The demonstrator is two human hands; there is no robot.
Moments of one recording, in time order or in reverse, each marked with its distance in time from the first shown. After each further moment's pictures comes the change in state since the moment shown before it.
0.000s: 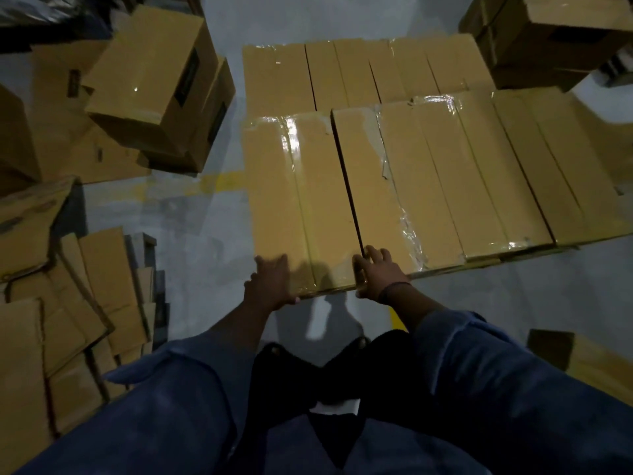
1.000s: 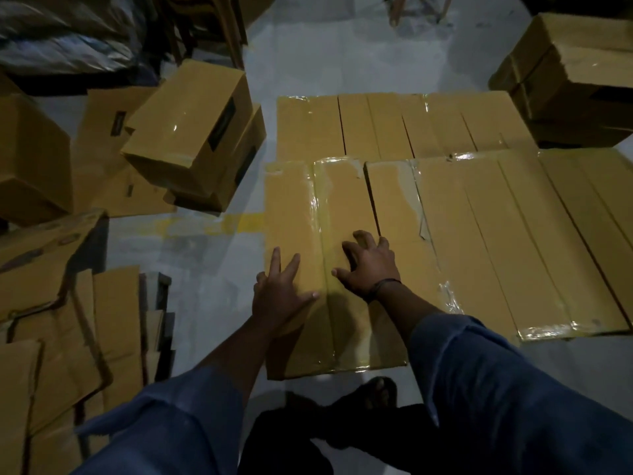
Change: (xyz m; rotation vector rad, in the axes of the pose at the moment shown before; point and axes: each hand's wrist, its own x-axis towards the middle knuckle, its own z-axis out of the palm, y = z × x) left_hand 0.090 -0.010 -0.071 -0.054 0.433 0.108; right_hand 0.139 -0.059 -0.102 0.183 0.353 -0.048
